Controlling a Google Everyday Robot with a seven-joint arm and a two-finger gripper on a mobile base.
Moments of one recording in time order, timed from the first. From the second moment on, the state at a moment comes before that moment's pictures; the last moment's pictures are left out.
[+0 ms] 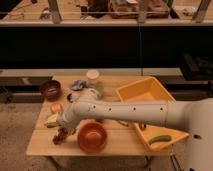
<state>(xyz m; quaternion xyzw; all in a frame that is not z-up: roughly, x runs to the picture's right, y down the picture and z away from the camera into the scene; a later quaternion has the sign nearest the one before) -0.231 0.175 0.697 -0.03 -0.45 -0.49 0.74</state>
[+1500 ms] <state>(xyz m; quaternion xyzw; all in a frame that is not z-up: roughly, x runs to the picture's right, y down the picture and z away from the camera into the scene) -0.232 0.161 0.699 -0.05 -0.42 -0.46 0.78</state>
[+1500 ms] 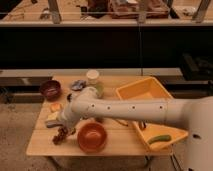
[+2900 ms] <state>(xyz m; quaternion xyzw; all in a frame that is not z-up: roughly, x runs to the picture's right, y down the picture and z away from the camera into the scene) -0.196 0.154 0.749 -0.27 -0.29 -0.14 0.91</state>
